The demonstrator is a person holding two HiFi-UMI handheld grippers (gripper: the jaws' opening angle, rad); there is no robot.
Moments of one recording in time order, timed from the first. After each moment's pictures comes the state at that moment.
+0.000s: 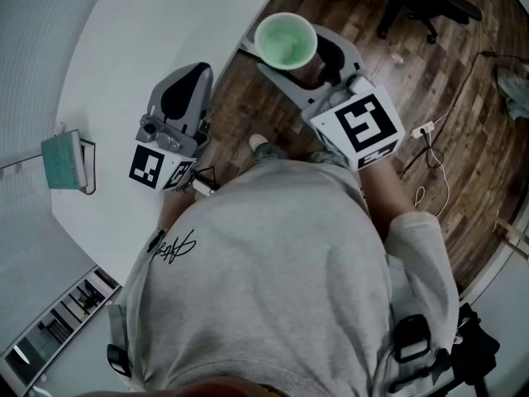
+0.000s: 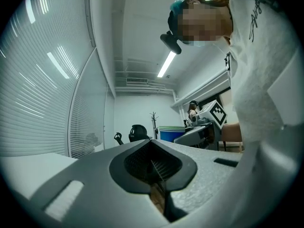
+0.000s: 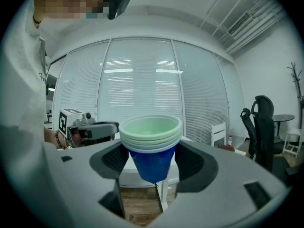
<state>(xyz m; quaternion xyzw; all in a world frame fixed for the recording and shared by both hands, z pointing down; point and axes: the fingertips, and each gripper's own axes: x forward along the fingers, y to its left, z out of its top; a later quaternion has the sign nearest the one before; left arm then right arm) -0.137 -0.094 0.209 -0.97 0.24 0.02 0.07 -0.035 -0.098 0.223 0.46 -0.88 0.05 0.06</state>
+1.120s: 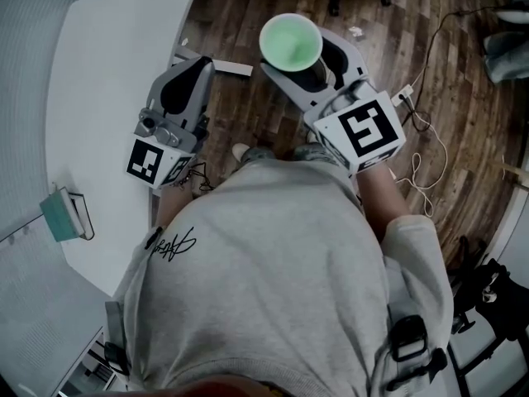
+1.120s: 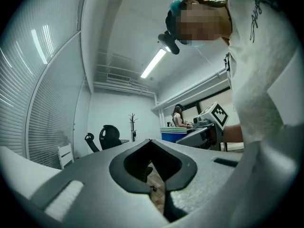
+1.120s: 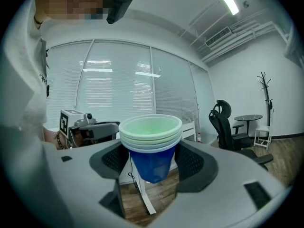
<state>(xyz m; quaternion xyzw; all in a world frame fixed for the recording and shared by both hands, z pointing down) 0.030 -0.070 0.217 -0.99 0.10 0.03 0.06 0.128 -0.045 0.233 0.58 -0.81 0.05 0.04</state>
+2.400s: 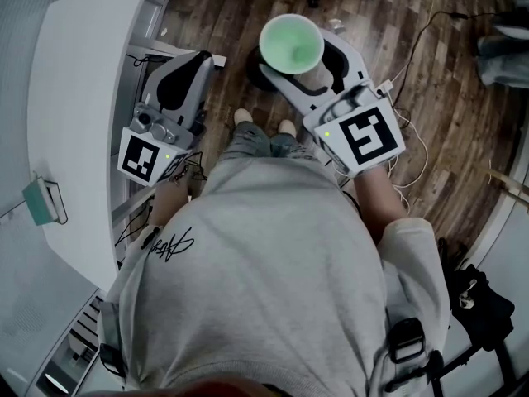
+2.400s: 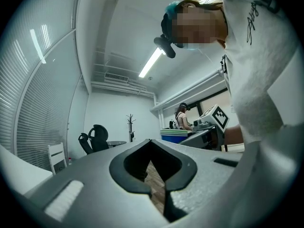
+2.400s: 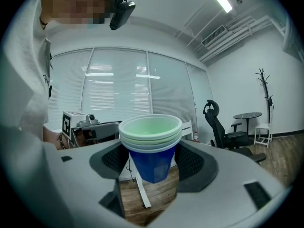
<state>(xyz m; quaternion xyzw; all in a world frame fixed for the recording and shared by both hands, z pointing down) 0.150 -0.010 0.223 -0.99 0.10 0.03 0.06 0.238 0.017 0.249 0.56 -0.82 0.08 0.03</state>
